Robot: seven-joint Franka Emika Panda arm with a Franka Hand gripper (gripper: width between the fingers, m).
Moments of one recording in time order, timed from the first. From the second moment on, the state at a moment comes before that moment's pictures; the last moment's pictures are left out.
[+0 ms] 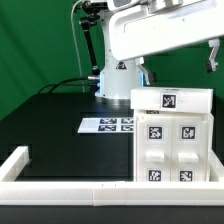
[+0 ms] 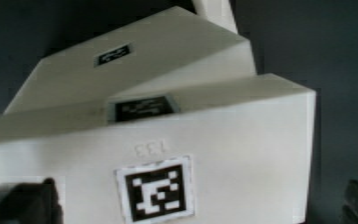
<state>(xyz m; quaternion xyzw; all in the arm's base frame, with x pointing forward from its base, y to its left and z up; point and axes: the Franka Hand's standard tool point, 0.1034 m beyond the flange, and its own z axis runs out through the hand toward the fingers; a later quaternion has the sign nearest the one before) 0.614 0.070 0.185 -0.98 0.14 -0.10 0.10</state>
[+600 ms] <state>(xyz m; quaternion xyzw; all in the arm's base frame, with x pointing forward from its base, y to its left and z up) 0.617 0.061 0.185 -0.98 -0.17 -0.12 0.04</state>
